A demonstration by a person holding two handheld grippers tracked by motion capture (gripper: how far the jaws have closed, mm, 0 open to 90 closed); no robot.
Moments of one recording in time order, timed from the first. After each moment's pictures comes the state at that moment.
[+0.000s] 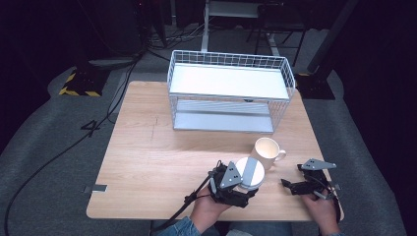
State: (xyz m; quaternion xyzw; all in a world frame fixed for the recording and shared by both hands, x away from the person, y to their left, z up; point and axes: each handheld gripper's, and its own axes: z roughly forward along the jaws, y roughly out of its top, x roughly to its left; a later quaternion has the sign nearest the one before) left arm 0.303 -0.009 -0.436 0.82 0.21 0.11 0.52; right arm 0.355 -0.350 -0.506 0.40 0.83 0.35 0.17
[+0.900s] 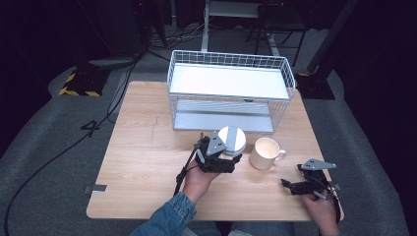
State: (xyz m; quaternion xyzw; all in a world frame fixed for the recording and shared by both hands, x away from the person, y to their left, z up) left arm 0.373 0.023 -0.423 0.80 0.28 0.17 0.51; right arm 0.354 -0.349 -0.506 0.41 0.83 0.35 0.17
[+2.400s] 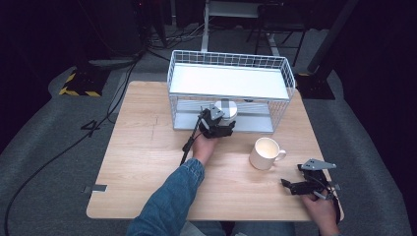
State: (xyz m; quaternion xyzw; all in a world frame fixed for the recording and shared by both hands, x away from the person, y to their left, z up) left arm 0.502 0.012 -0.461 0.76 0.37 0.22 0.49; right arm 0.354 -0.349 -0.506 0.41 0.83 0.35 0.18
